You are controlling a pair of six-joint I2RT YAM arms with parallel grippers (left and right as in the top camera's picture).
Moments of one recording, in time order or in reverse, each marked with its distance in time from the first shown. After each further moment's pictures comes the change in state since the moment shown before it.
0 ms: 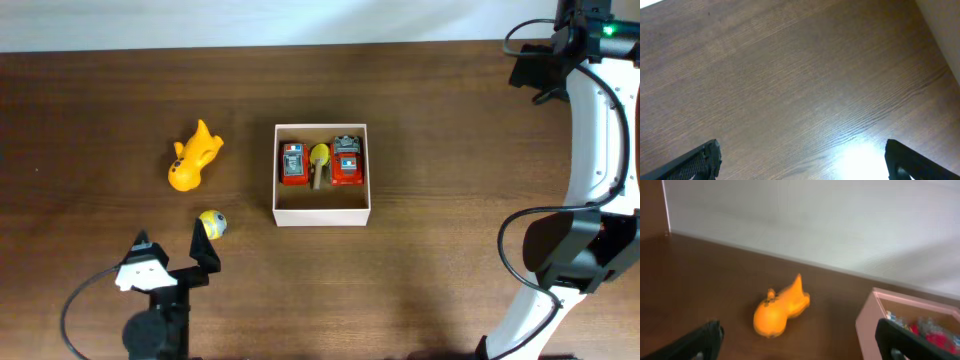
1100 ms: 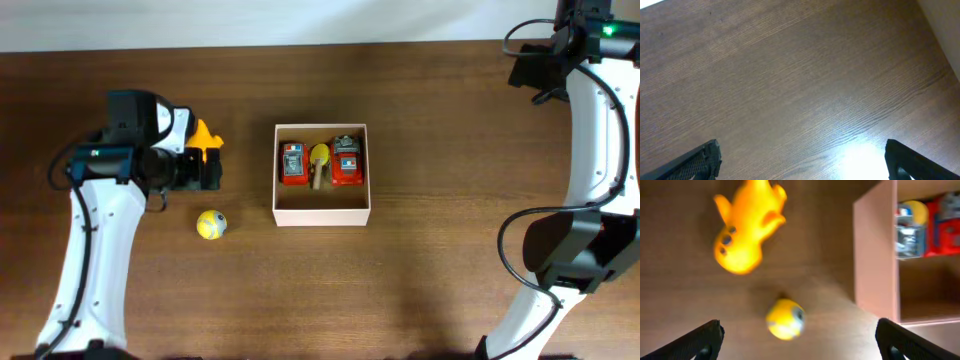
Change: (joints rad) left arm 0.001 1.455 1.252 -0.850 0.178 0.286; right arm 0.000 0.000 0.000 0.000 -0.005 0.001
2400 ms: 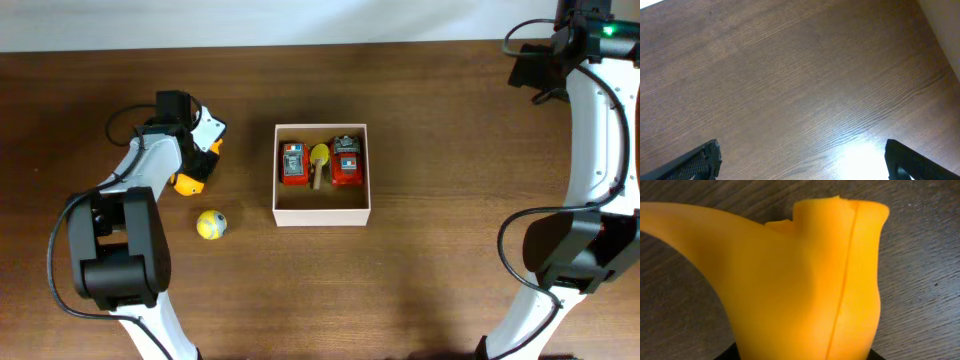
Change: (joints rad) left arm 0.004 0.545 0.011 0.433 -0.175 0.489; right arm 0.000 0.000 0.000 0.000 0.000 -0.001
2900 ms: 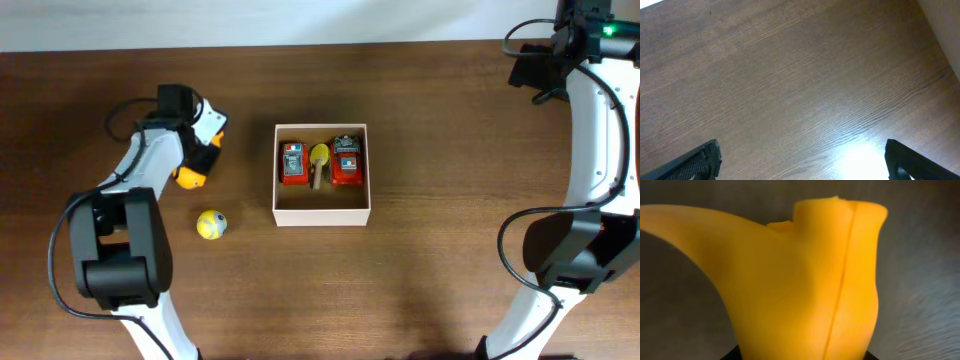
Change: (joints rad) left arm -0.023 0.000 0.067 -0.026 0.000 -0.029; right arm 0.000 0.000 0.000 0.000 0.000 0.000
